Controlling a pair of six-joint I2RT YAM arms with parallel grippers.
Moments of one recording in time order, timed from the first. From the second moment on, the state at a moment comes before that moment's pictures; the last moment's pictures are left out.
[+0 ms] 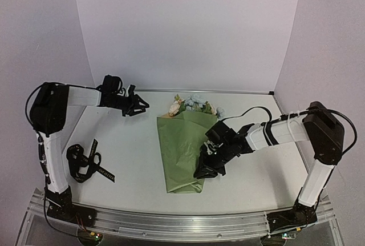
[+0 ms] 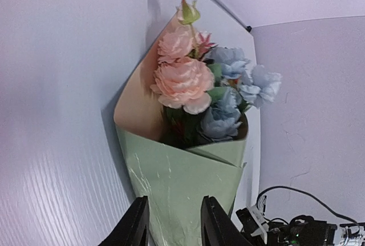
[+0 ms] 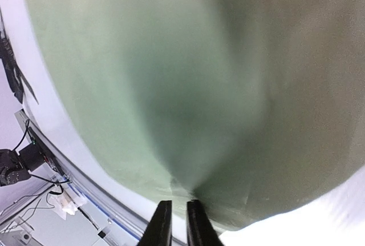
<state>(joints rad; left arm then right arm) -0.27 2.06 1.41 -0.07 0.76 -0.68 0.87 1.81 1.00 -0.30 -0.46 1.00</state>
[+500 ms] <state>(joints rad) -0.45 1.40 0.81 -0.13 0.45 -0.76 0.87 1.77 1.12 -0.49 -0.34 0.93</state>
